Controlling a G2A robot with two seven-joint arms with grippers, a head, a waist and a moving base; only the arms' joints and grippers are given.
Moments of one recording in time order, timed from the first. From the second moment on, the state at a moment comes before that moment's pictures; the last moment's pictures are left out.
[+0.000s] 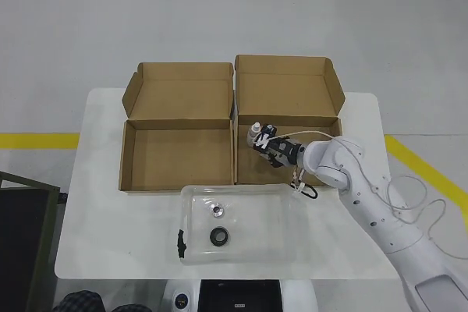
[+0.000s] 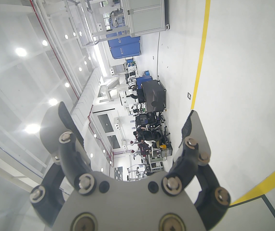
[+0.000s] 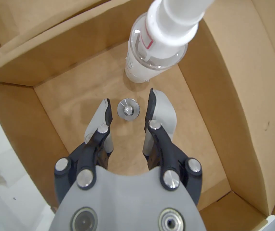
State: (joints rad) left arm -0.01 -0.37 -0.75 -1.25 2.03 -0.40 0.22; right arm -0.81 -1.12 0.91 -1.51 -1.14 -0.54 0.72
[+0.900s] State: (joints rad) left arm -0.01 -0.37 -0.75 -1.25 2.03 -0.40 0.22; right arm -1.06 -1.08 0.92 -1.96 -1.18 -0.67 0.69
